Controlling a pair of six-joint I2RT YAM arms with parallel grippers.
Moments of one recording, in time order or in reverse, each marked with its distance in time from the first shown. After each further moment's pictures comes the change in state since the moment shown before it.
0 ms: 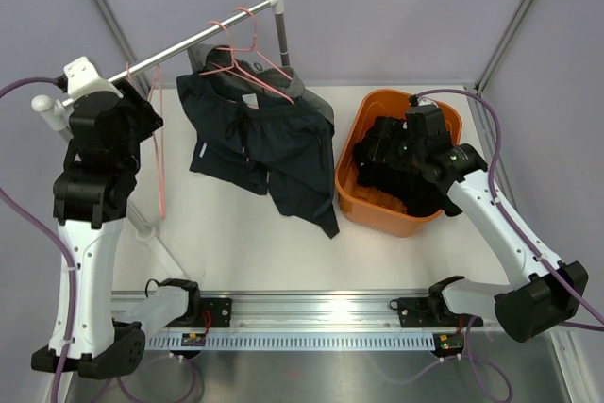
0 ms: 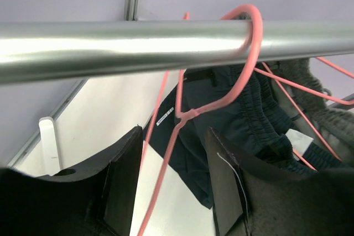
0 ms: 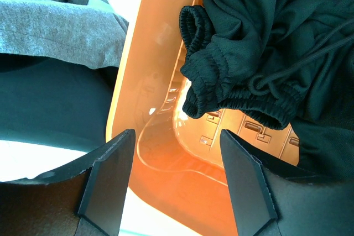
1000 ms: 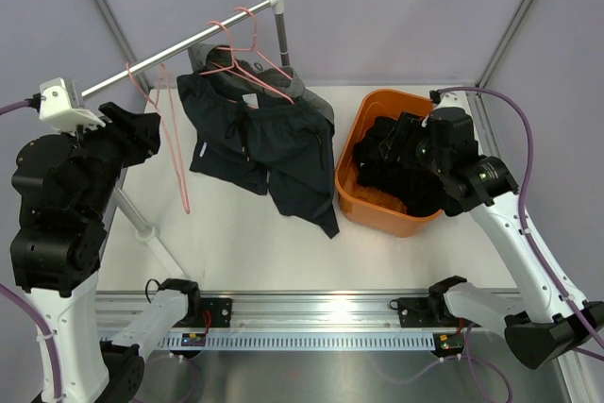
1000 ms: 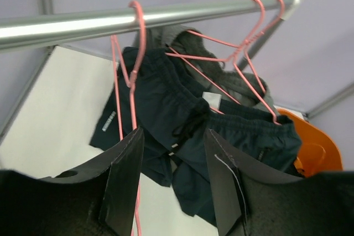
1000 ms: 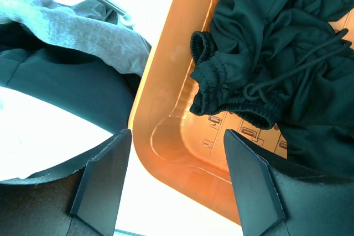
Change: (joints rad) left arm 0.000 -0.182 0.089 -0.067 0.334 0.030; right arm 0.000 -0.147 0.053 -0.054 0.035 -0.032
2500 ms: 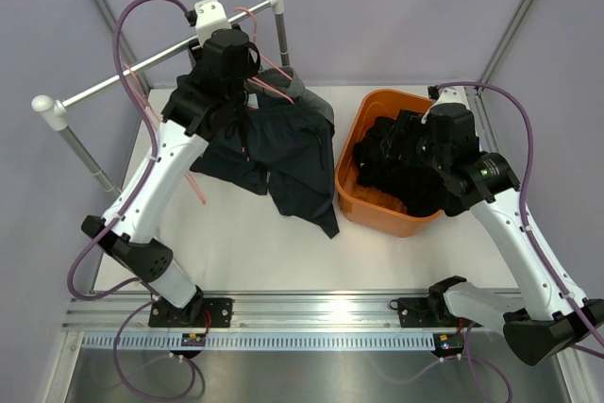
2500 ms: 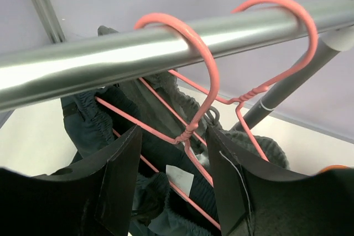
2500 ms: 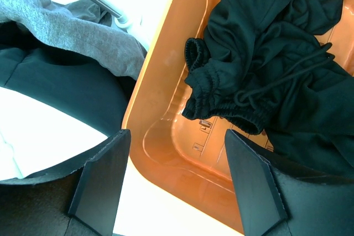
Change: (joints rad) left arm -0.441 0.722 0.291 0.233 -0.669 -0.020; right arm 0.000 0.014 0.043 -0.022 0.015 -0.065
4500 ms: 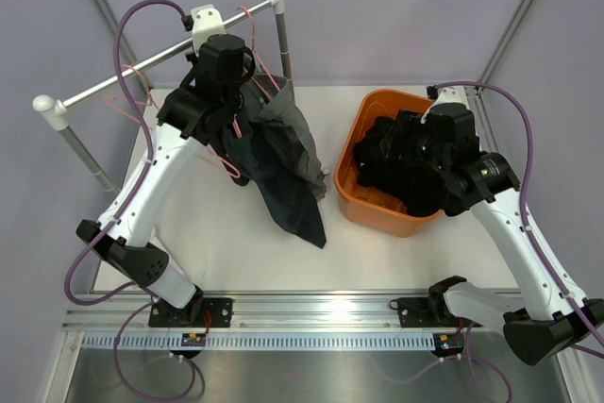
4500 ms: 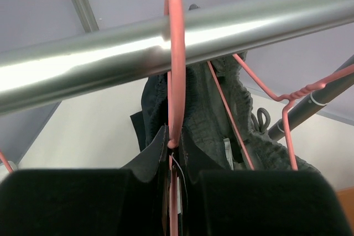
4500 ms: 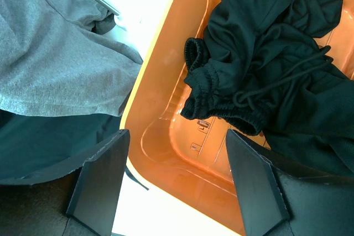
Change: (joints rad) left arm 0.022 -0.022 -0.055 -0.030 -0.067 0.070; right arm 0.000 0.000 0.002 0.000 -0.008 -0.022
